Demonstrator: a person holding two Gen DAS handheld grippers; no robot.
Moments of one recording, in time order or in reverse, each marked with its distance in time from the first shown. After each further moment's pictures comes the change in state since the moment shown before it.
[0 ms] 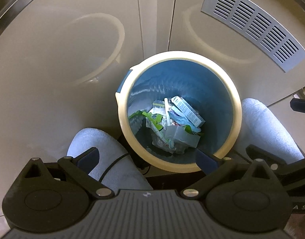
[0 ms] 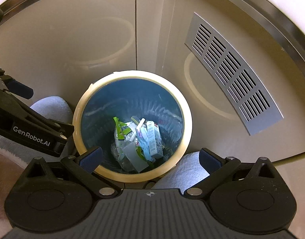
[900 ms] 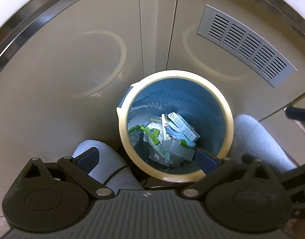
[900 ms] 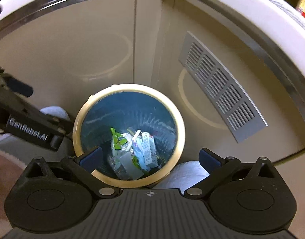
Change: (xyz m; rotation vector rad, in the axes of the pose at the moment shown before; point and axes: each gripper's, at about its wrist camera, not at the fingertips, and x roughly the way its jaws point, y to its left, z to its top) left arm -0.027 0.004 -0.005 -0.029 -0.106 -0.019; right arm -0.021 0.001 -0.004 -0.028 -0.073 -0.017
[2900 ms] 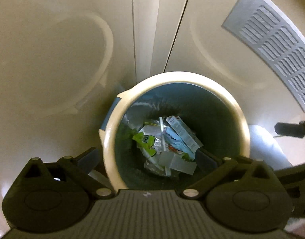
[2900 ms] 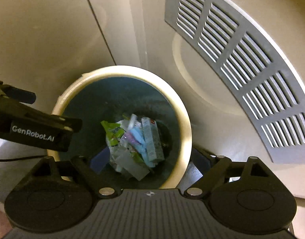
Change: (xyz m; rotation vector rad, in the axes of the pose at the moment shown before) left arm 0.087 0.000 0.079 0.016 0.131 -0.051; right arm 0.113 -0.042 0.050 0.178 0.224 0.064
